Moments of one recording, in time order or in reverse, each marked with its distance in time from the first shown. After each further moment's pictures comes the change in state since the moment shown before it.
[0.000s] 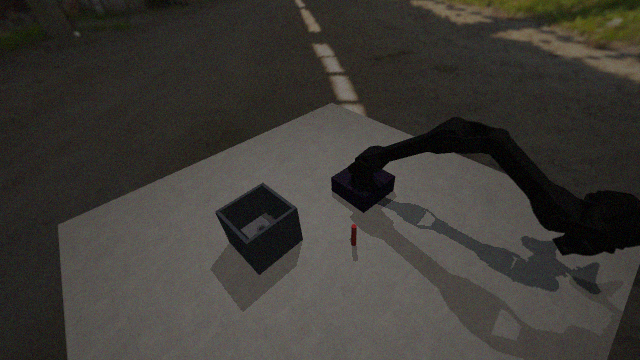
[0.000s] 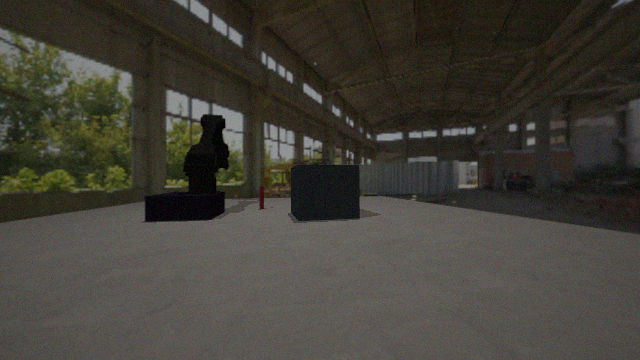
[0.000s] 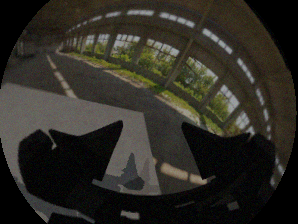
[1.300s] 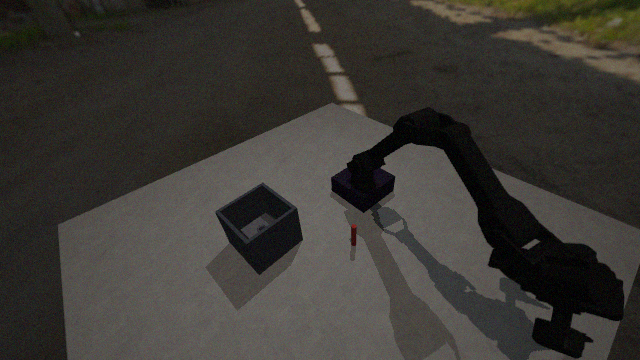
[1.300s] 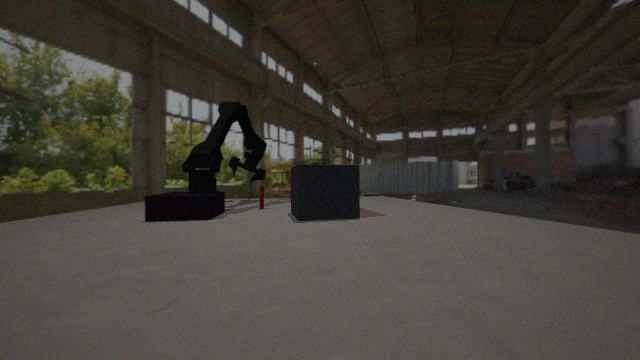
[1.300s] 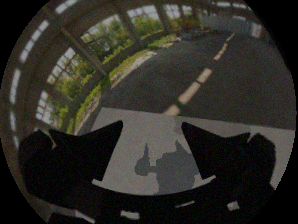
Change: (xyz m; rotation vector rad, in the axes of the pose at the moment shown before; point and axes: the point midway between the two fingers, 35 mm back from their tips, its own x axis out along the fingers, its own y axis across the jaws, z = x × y) arm -0.220 -0.036 -0.104 1.152 0.367 -0.609
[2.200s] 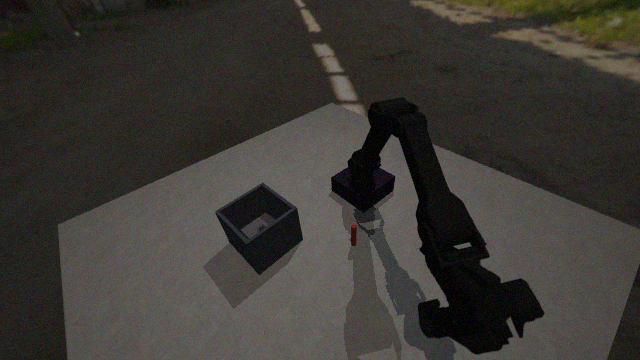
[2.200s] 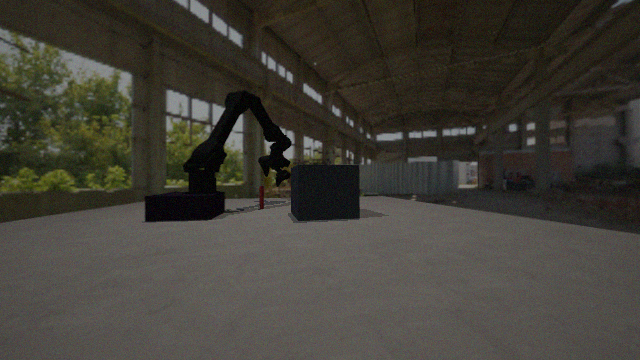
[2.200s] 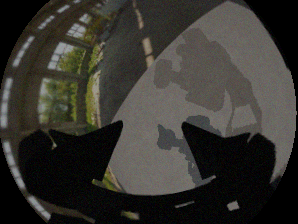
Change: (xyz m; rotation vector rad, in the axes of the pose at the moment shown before) arm -0.127 -0.112 -0.062 0.841 0.021 -0.423
